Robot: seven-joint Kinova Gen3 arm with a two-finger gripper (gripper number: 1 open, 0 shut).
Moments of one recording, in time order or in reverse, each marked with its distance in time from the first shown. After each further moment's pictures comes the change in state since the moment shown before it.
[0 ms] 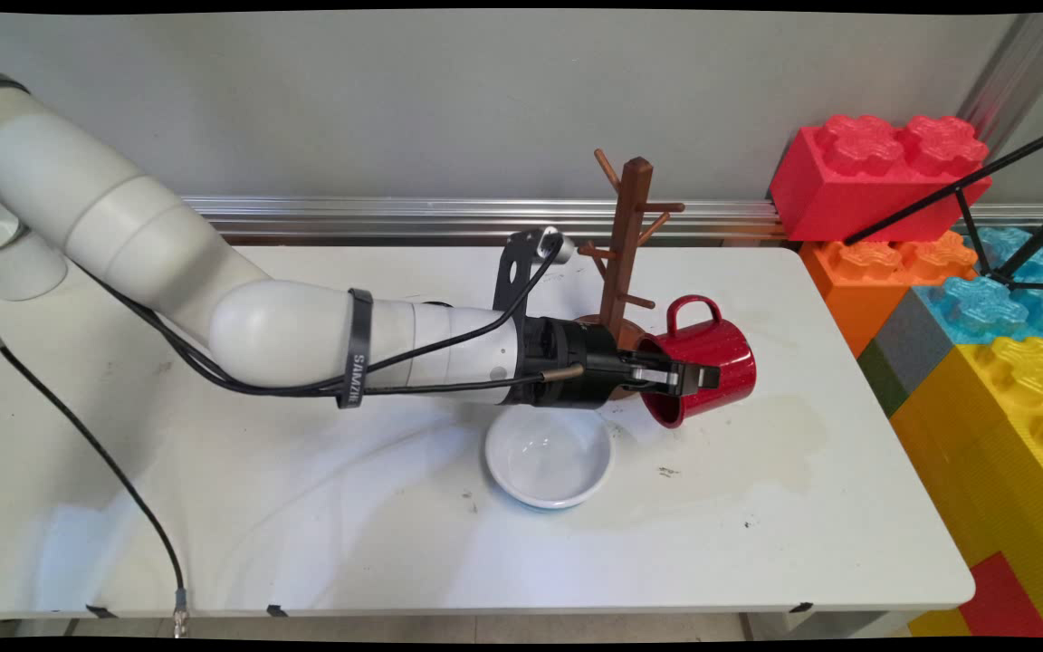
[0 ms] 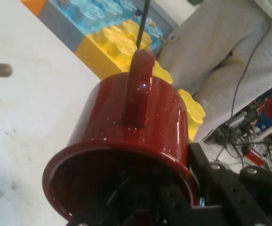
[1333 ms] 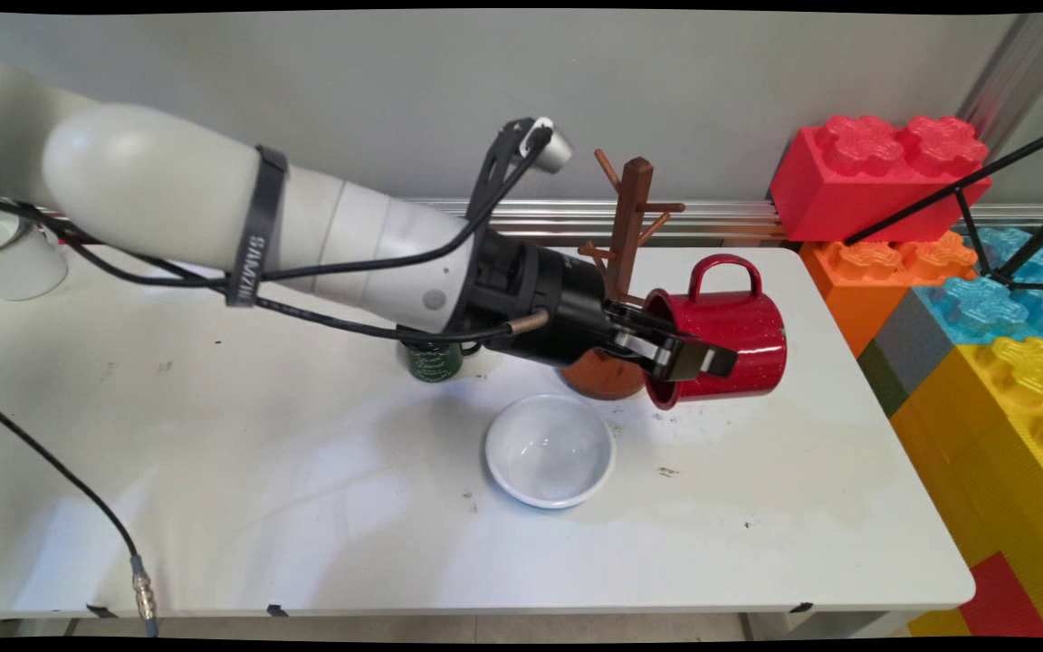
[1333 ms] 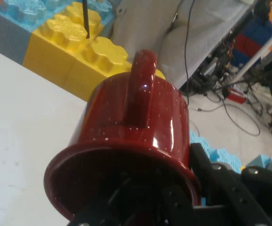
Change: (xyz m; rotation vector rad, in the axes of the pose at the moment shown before) arm 0.067 0.067 -0.066 -0.079 -0.152 0.237
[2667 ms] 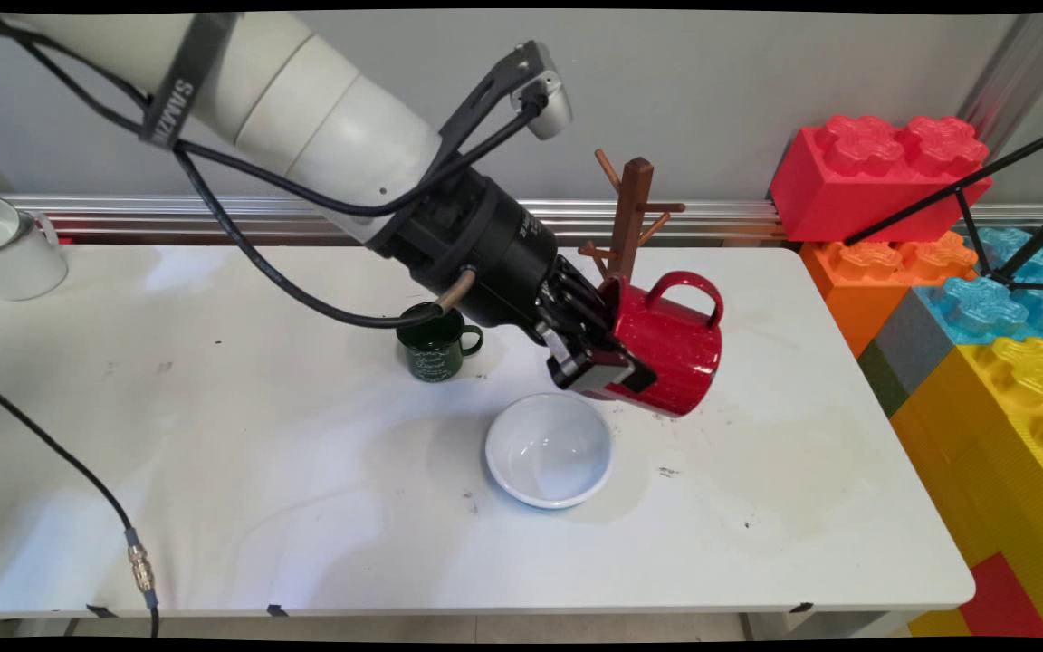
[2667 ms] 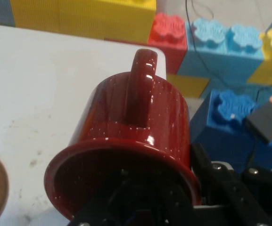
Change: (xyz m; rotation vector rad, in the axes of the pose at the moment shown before) arm 0.063 0.018 -0.043 0.017 -0.349 0.367
